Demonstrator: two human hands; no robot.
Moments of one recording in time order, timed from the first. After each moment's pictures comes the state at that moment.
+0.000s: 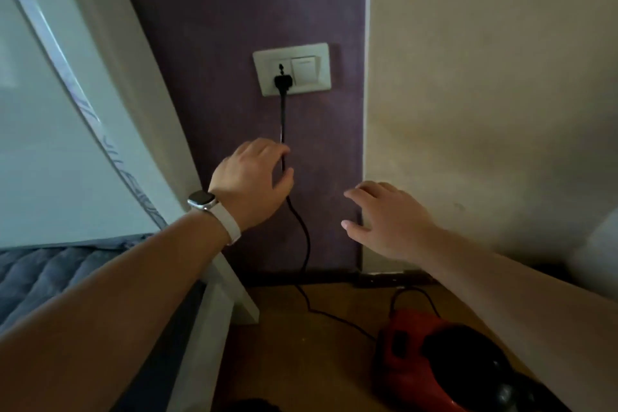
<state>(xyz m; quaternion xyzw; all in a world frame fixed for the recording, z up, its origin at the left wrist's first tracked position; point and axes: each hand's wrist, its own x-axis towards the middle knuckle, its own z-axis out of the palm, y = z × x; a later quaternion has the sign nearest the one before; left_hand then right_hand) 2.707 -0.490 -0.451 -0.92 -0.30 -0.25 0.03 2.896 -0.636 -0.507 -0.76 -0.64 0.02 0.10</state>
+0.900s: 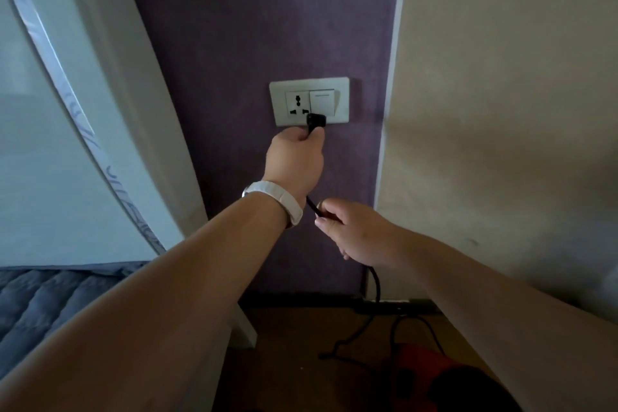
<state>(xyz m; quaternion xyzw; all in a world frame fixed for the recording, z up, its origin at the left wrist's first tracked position) 2.791 -0.462 -0.406 -0.65 -0.44 -0.40 -0.47 2.873 -0.565 -0.467 -0.68 -0.60 0.29 0.30</state>
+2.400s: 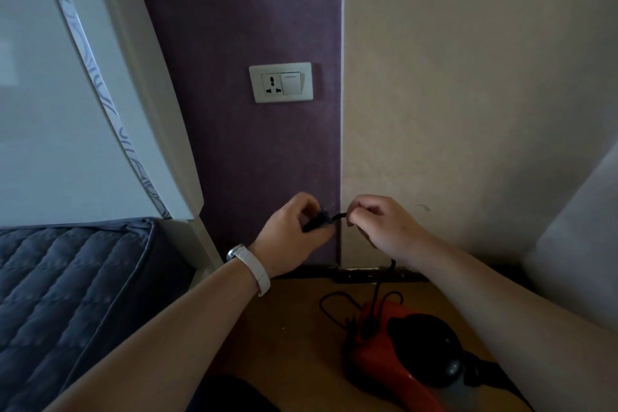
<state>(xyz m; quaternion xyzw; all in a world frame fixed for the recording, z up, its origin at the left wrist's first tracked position) 2.716 -0.606 -0.485 -0.85 -0.32 -0.22 -0.37 2.879 -0.709 -0.476 -0.68 -0.49 0.31 0.45</state>
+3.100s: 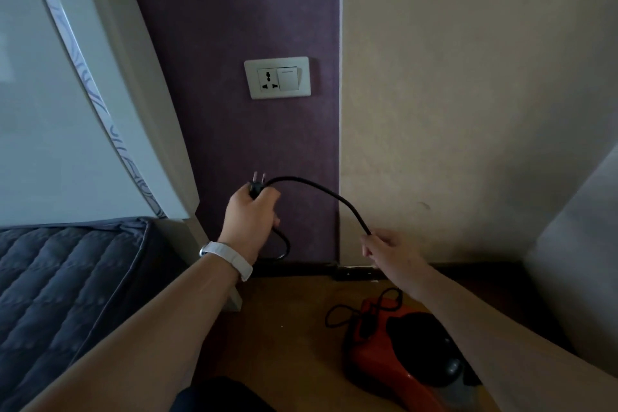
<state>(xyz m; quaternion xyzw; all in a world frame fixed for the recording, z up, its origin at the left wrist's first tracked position) 2.708 -0.586 -0.468 -0.62 -0.47 -0.37 -0.50 2.888 -0.725 -0.537 -0.74 -0.41 0.33 0.42</state>
